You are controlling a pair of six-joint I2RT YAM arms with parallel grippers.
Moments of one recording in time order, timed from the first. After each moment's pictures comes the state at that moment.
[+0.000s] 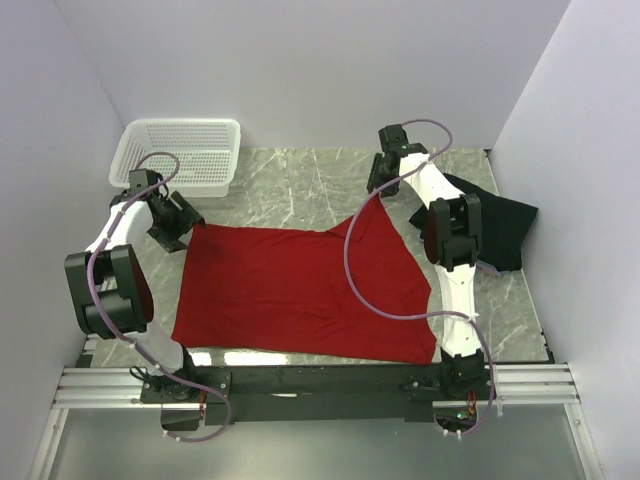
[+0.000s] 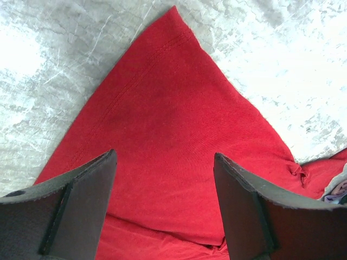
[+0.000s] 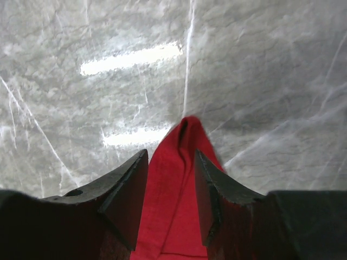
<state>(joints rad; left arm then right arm) 0.21 1.65 1.19 -0.66 0.20 -0.62 0.22 2.36 2.08 -0.76 0.02 0.46</state>
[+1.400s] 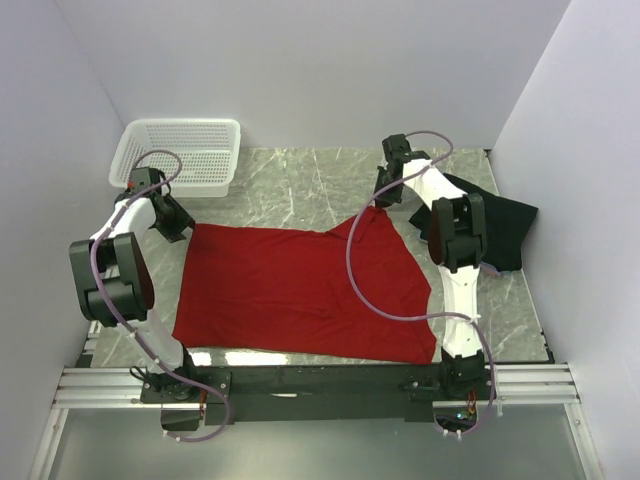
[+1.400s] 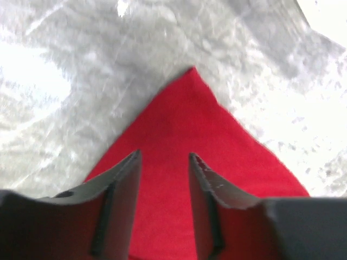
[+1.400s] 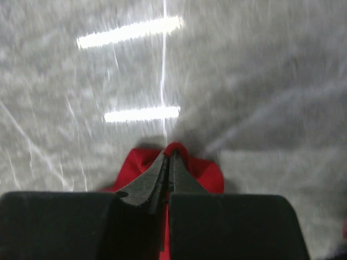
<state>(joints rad) 0.21 1.73 1.22 -0.58 0.08 -0.60 0.20 2.35 1.98 -0.76 -0.04 0.44</state>
